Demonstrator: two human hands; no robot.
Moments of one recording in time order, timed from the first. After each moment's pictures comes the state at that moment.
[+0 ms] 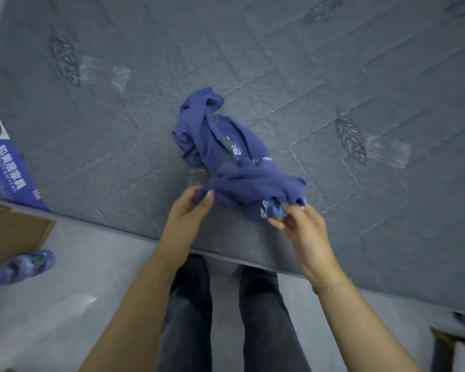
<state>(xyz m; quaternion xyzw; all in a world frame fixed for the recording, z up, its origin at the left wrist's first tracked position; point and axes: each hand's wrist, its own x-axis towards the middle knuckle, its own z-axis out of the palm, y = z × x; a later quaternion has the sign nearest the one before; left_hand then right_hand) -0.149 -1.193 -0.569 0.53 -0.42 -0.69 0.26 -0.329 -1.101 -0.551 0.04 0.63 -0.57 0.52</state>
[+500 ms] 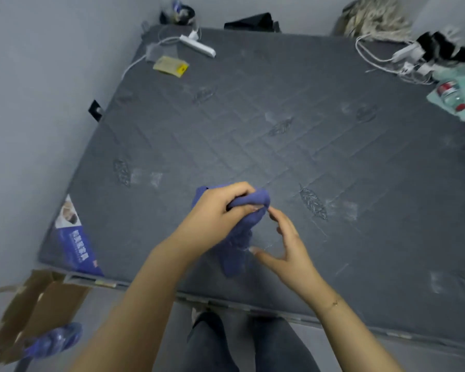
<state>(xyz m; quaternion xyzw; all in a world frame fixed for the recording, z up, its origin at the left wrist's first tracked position) -0.205 -1.238 -0.283 0.29 -0.81 -0.49 0.17 -0.336 -1.101 -0.376 -0.45 0.70 -0.42 0.37</state>
